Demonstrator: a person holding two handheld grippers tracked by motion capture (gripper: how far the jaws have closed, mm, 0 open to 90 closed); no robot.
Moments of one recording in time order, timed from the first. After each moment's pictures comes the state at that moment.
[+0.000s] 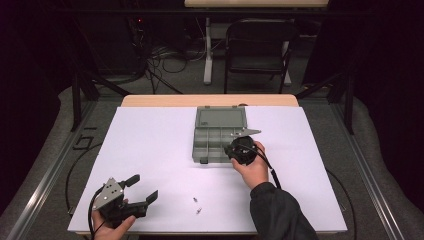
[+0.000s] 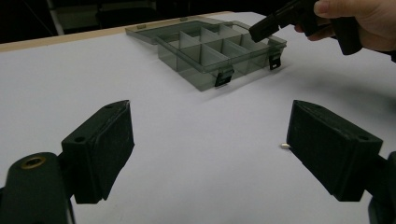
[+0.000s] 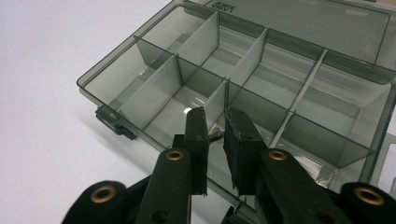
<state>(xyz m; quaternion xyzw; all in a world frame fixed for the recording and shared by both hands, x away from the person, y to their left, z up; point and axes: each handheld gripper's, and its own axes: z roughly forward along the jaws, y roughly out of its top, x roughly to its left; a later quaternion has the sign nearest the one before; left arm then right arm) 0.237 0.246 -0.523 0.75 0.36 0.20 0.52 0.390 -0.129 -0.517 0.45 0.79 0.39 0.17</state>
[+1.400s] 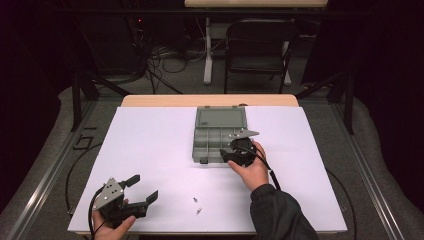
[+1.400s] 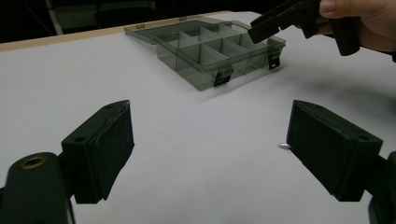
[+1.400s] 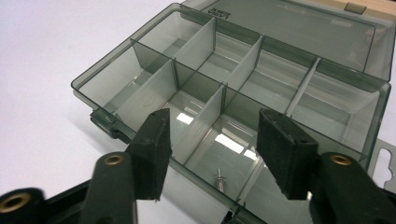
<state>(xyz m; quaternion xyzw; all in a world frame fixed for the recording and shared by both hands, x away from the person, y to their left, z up) 0.237 0.245 -0.523 0.75 0.36 0.20 0.52 0.386 -0.124 -0.517 0.44 0.79 0.39 0.19</state>
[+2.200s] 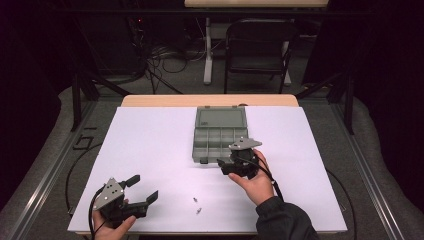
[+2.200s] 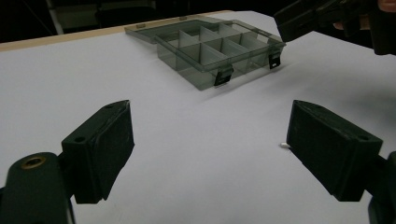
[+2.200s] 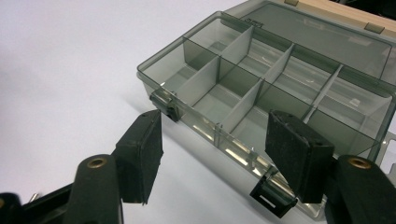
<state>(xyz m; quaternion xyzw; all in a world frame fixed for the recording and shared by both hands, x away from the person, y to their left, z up) 0.237 0.245 -0.523 0.75 0.36 0.20 0.52 0.344 -0.124 -0.501 0.40 0.80 0.41 0.19</state>
